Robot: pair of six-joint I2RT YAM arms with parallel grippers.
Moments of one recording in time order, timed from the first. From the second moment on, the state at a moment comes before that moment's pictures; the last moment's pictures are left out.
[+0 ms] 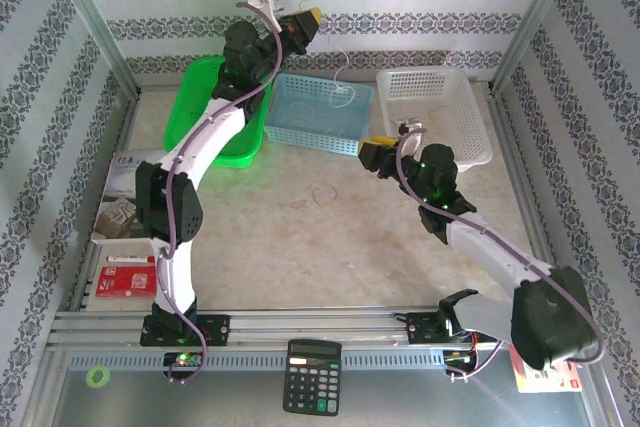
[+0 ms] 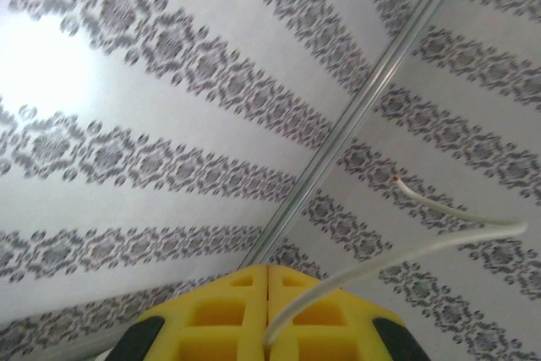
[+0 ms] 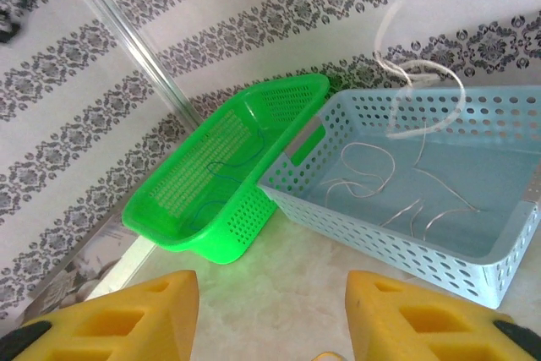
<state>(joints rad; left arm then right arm) -0.33 2.03 1.94 0.36 0.40 -0.68 0.35 1.15 0.63 0.40 -0.33 0.47</state>
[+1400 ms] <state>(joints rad) -0.33 1.72 1.56 -0.18 0.37 -0.45 0.53 1.36 0.76 0.01 -0.29 0.41</state>
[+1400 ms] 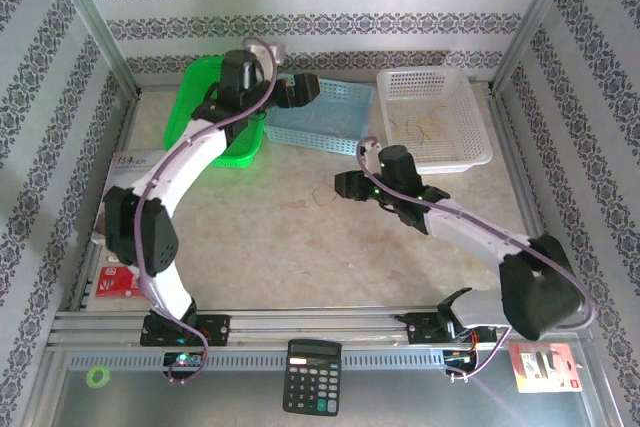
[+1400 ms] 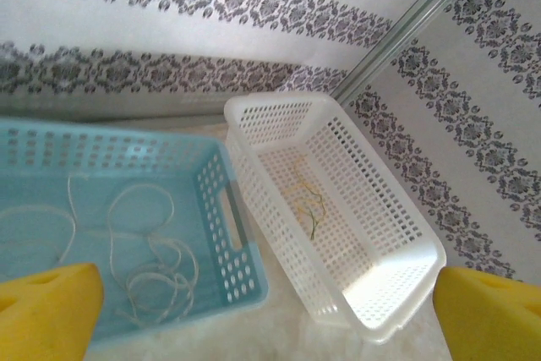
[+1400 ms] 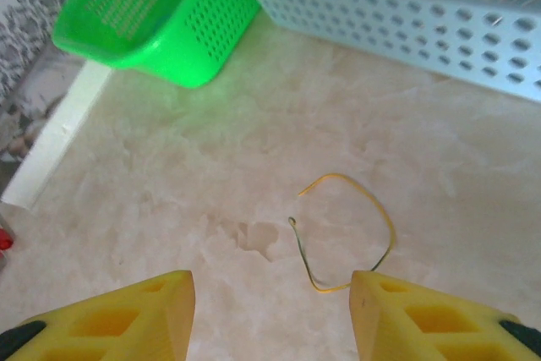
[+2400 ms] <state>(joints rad) -0.33 1.12 0.81 -0.07 0.21 -0.61 0.64 1.89 1.07 0.01 -0.16 0.43</state>
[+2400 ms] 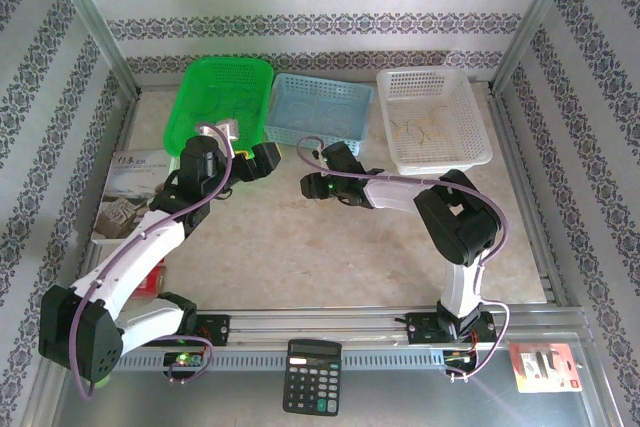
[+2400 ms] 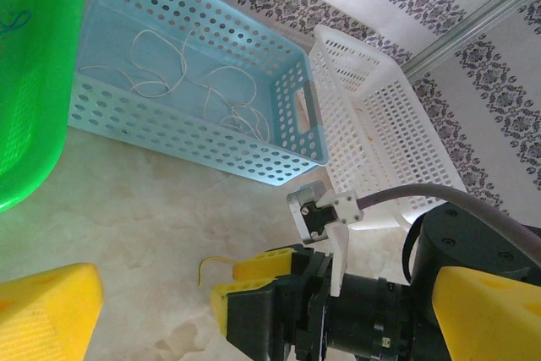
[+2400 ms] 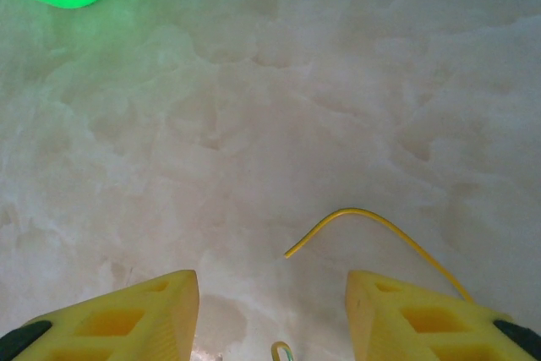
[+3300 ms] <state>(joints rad) -0.33 1.11 0.81 -0.07 0.21 -0.61 0.64 1.83 1.00 0.07 -0.16 0.49</state>
